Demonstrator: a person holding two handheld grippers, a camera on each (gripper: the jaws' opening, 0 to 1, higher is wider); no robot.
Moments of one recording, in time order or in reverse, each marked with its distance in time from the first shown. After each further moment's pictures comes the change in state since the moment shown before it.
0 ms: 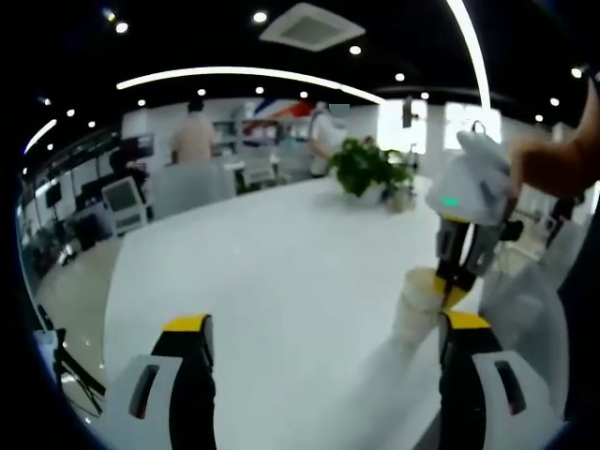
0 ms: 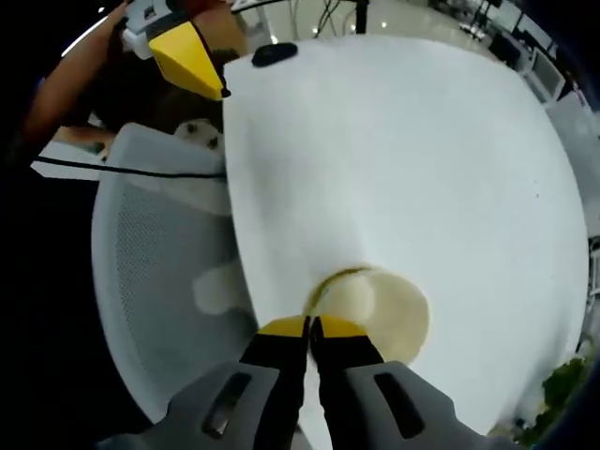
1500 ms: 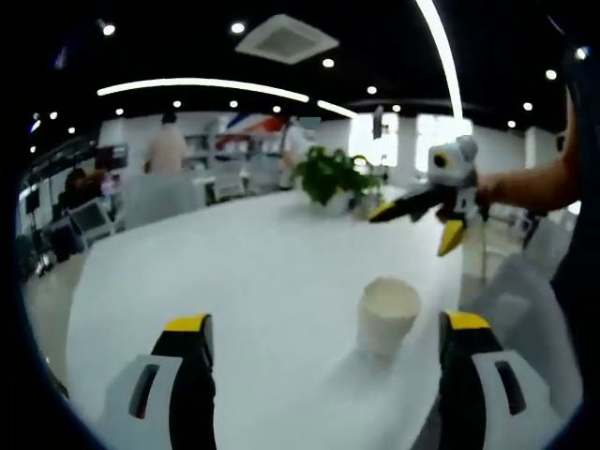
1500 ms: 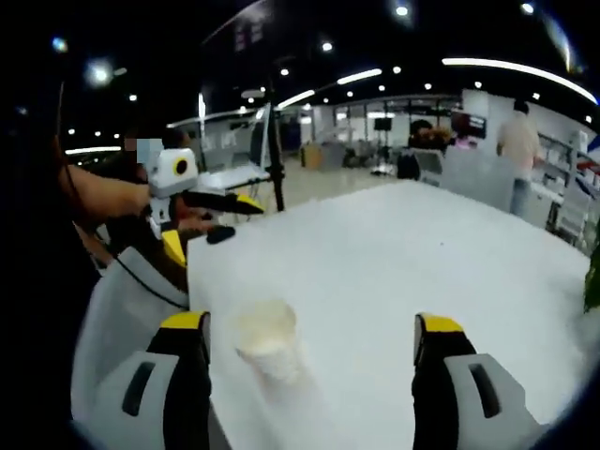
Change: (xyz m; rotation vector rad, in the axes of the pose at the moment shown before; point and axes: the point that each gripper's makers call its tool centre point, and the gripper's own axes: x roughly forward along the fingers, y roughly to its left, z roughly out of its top) left arm 0.037 -0.052 -0.024 0.012 -0.080 -0.138; right arm -0.066 -0.069 -0.044 0.221 -0.967 -0.223
